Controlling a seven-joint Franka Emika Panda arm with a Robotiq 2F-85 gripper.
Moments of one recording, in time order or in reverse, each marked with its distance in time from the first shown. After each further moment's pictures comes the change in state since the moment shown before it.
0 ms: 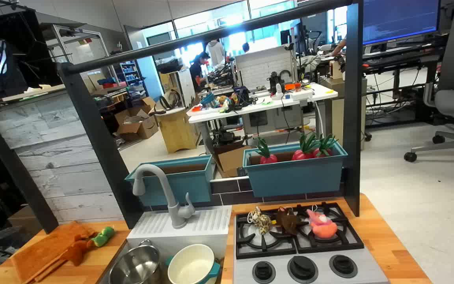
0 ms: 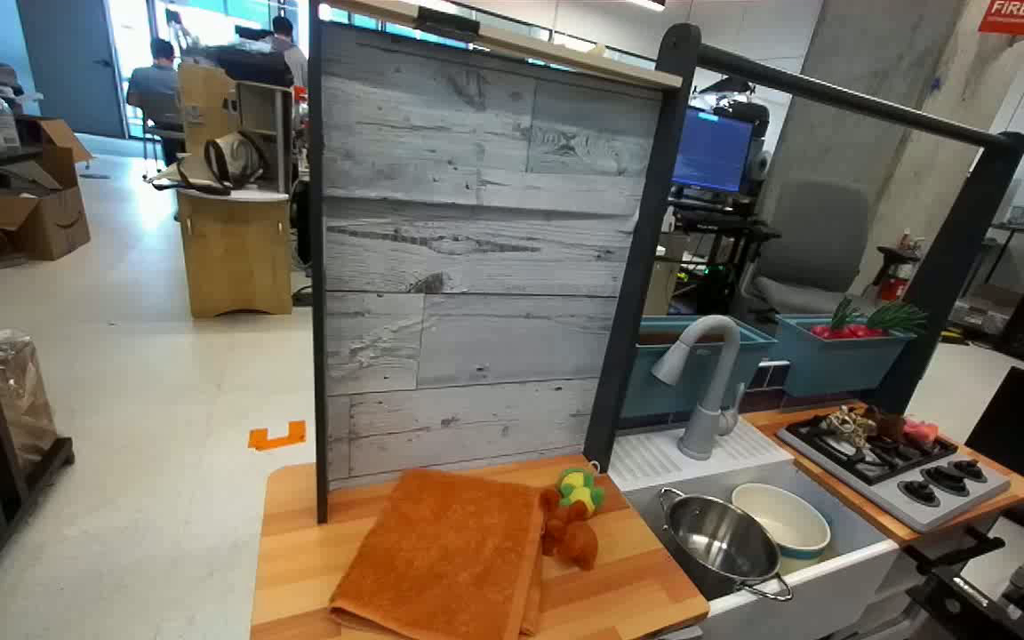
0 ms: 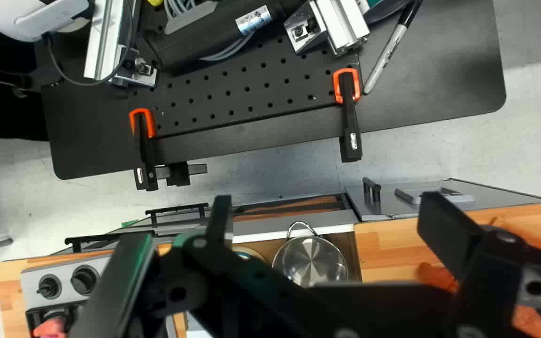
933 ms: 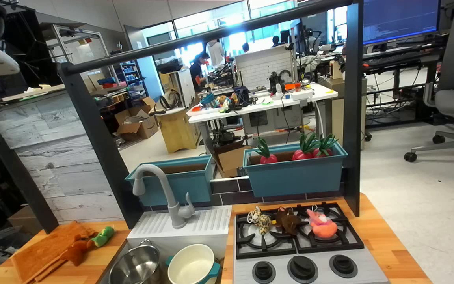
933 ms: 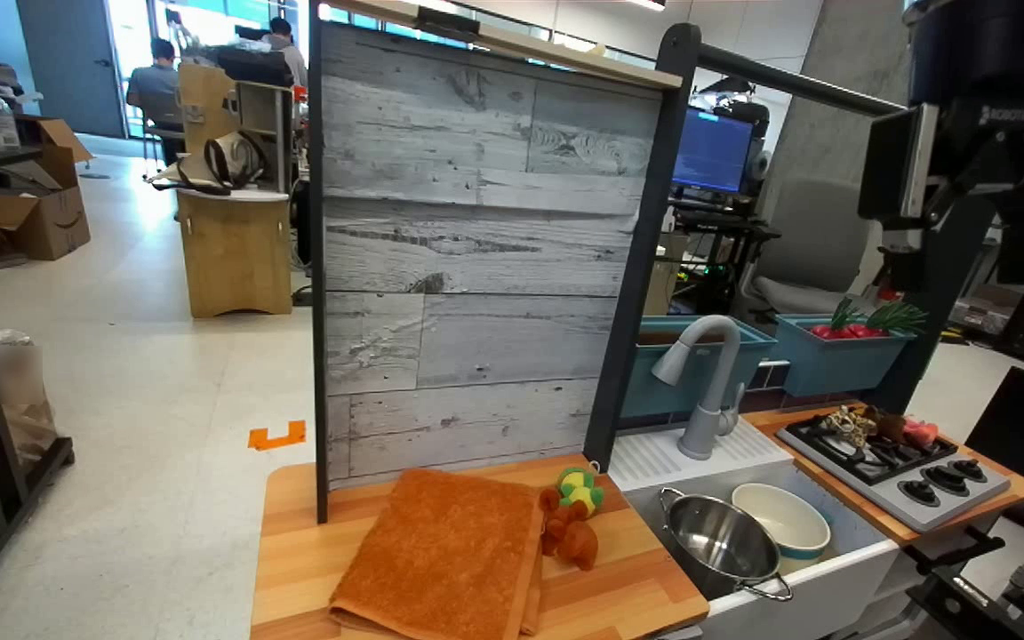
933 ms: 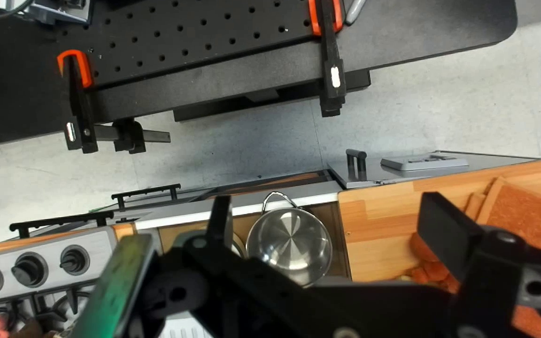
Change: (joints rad) arm 0.028 0.226 -0.053 0.044 -0.026 0.225 0.019
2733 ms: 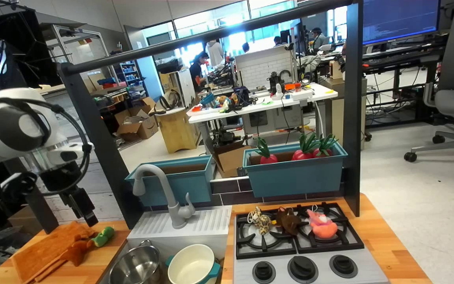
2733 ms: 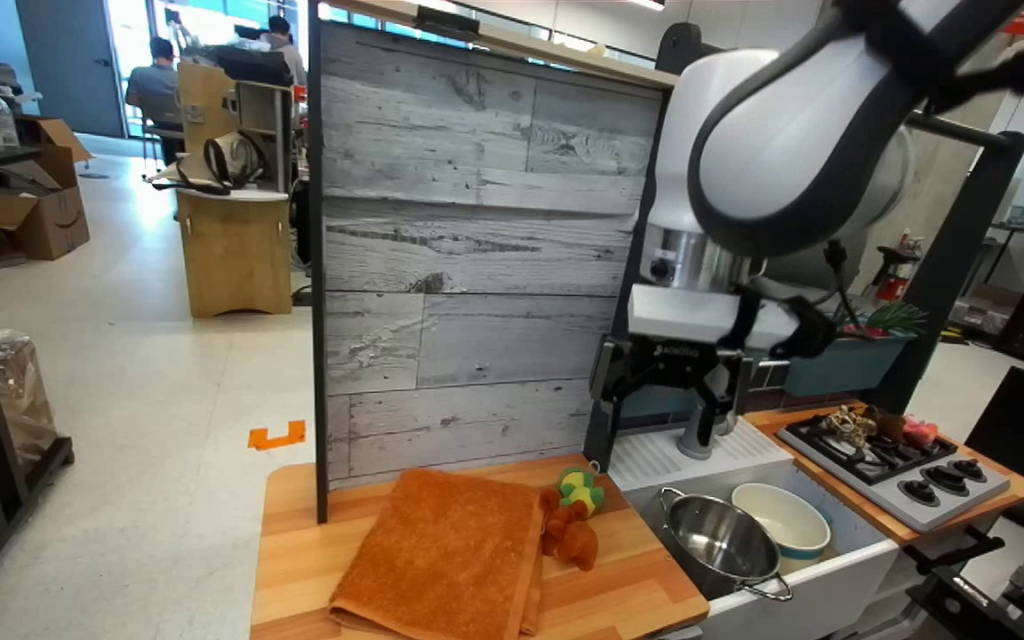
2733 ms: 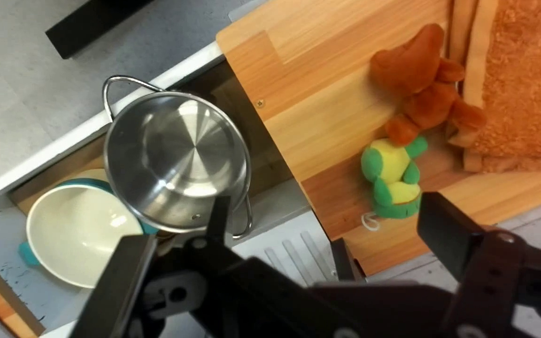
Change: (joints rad) arm 0.241 0.719 -0.215 0.437 -0.044 0.505 0.402
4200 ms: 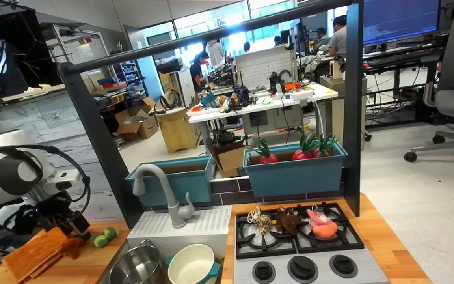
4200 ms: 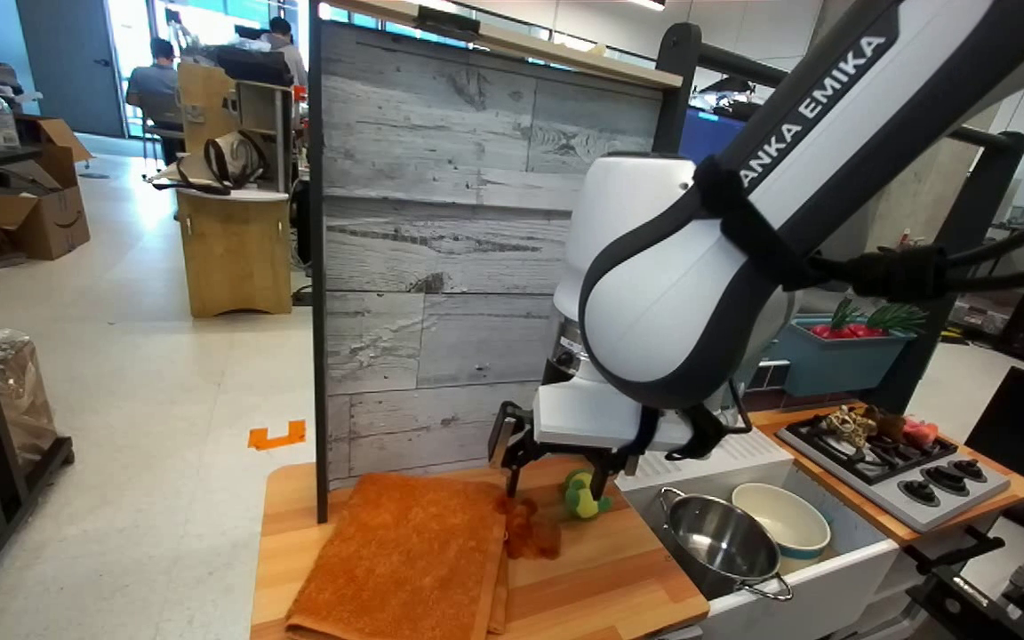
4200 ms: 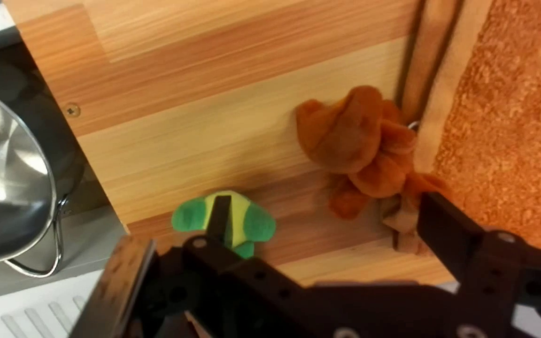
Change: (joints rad) arm 0.128 0.252 -0.006 0.202 0.041 0.186 -0.137
